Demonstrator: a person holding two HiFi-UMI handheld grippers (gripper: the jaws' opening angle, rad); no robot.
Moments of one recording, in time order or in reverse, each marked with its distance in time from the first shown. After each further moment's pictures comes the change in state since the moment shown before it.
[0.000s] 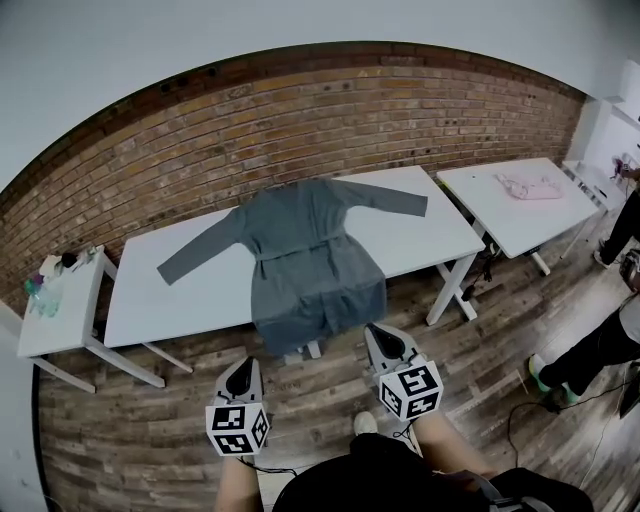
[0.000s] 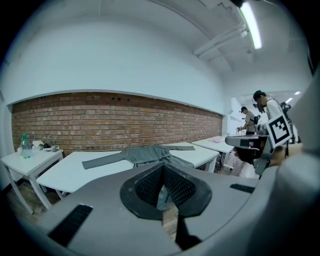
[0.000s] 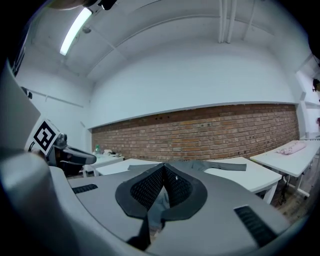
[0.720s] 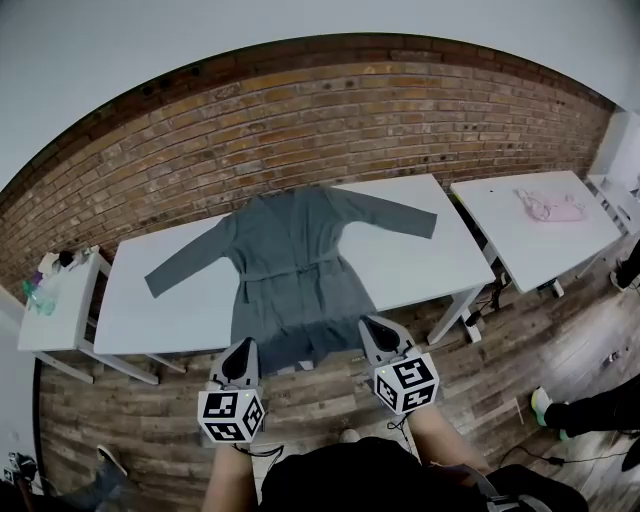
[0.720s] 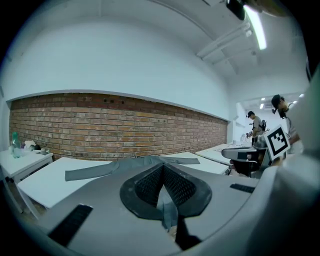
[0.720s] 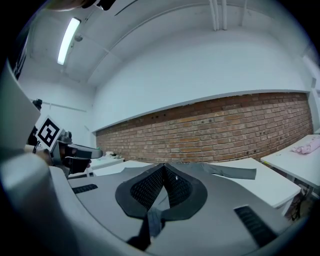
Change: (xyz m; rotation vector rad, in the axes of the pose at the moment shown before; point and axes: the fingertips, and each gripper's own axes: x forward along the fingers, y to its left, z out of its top) left arm 0.140 -0.037 0.073 -0.024 -0.069 0.030; right arm 0.099 -0.120 0.013 0.036 0.010 0.109
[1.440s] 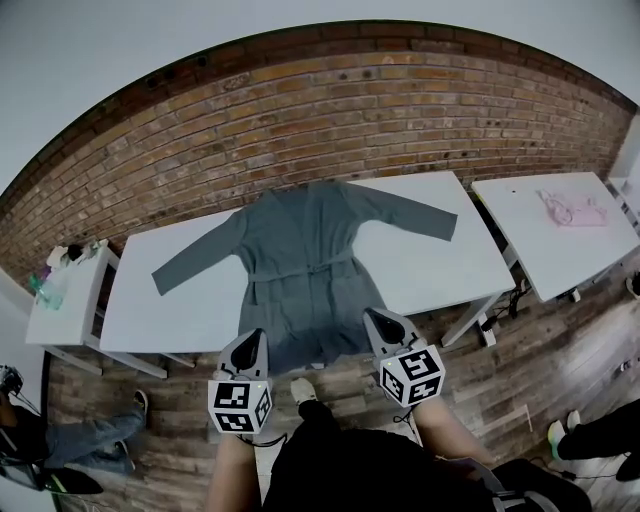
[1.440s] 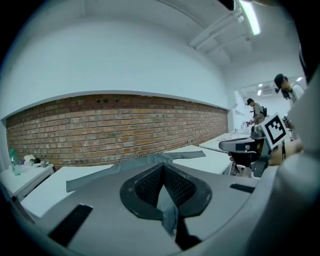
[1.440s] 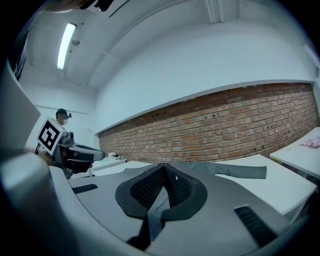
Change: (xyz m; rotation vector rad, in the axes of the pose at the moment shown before) left arm 0.050 0.012 -0.002 0.109 0.047 0.023; right arm 0.052 -0.021 -0.009 0.027 0.007 0.058
